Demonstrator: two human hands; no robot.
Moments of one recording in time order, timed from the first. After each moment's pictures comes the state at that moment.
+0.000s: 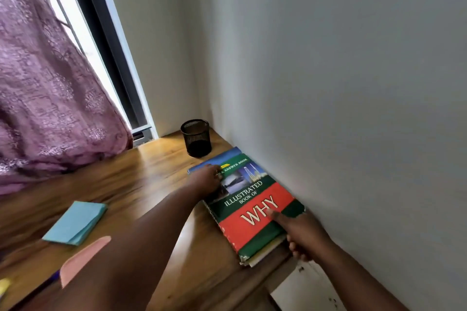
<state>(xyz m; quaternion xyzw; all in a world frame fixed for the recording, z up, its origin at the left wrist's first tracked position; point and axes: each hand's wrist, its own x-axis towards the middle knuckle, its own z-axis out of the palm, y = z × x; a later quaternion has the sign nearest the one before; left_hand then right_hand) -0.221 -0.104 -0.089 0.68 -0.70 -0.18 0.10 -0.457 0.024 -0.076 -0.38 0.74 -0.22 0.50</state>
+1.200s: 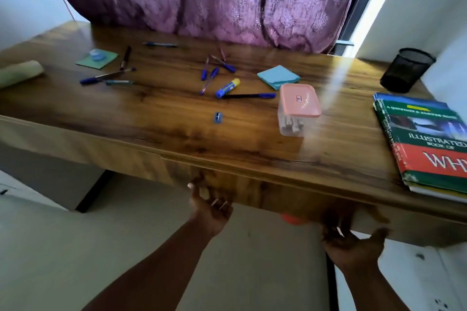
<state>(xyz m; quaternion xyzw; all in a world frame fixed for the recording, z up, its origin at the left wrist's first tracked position) -0.127 0.348 -0.243 0.35 0.29 -0.47 0.75 -0.371 0.165 -0.249 -0.03 0.44 -0.36 0.82</state>
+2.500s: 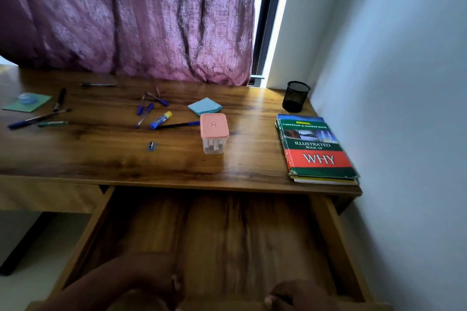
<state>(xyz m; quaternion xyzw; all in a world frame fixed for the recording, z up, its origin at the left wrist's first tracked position) -0.212 0.395 -0.115 0.66 -0.55 -0.51 -0.05 -0.492 0.264 -0.097 -0.83 0.38 0.20 0.35</state>
